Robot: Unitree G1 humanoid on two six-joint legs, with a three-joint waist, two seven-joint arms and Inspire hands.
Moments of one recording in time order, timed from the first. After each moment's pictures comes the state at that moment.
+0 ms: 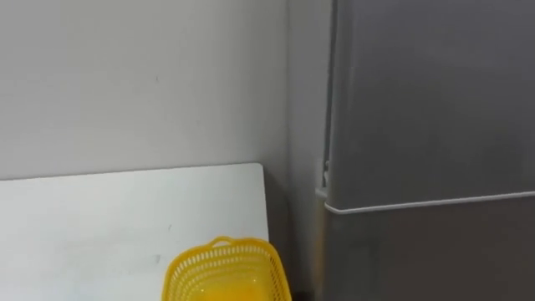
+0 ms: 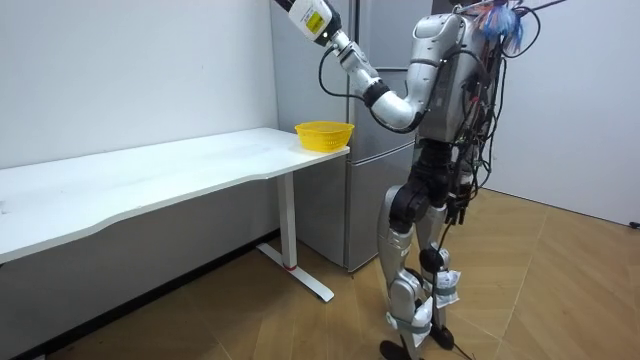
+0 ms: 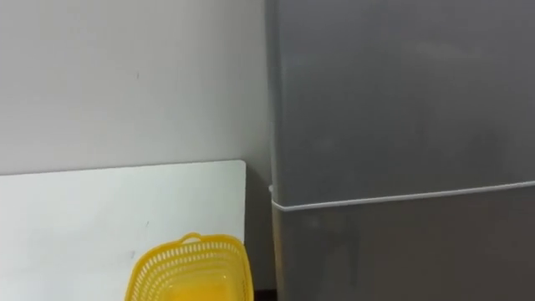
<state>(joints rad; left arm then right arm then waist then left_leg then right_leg) -0.01 0.27 0.27 -0.63 -0.27 -0.15 0.46 0.18 -0.23 -0.10 1.26 -0.26 0.05 0.09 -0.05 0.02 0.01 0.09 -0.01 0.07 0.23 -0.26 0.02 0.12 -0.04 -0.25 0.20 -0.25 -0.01</state>
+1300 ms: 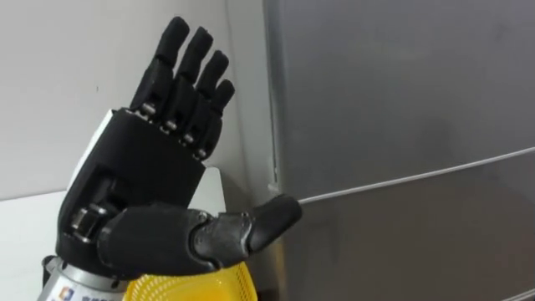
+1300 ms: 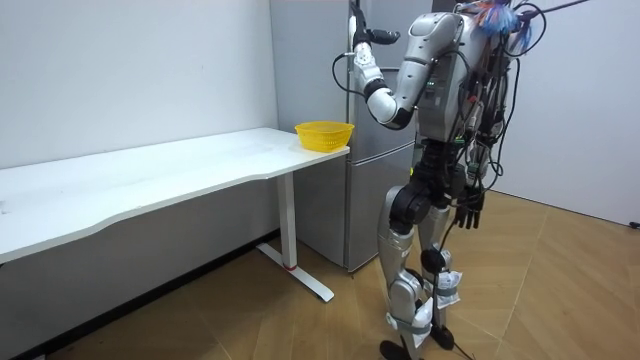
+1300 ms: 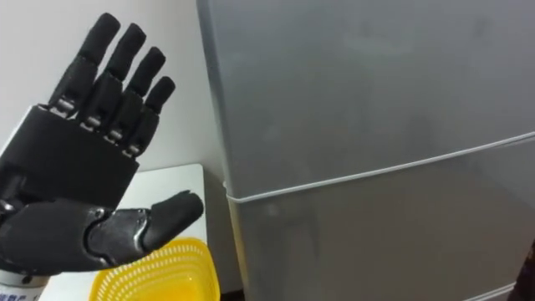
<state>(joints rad) -0.08 0.27 -0.01 -0.60 -0.71 0.01 -0.27 0.15 -0.27 -0.10 1.28 -0.29 0.09 0.08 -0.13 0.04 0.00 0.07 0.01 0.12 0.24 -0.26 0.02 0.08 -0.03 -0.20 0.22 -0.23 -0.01</state>
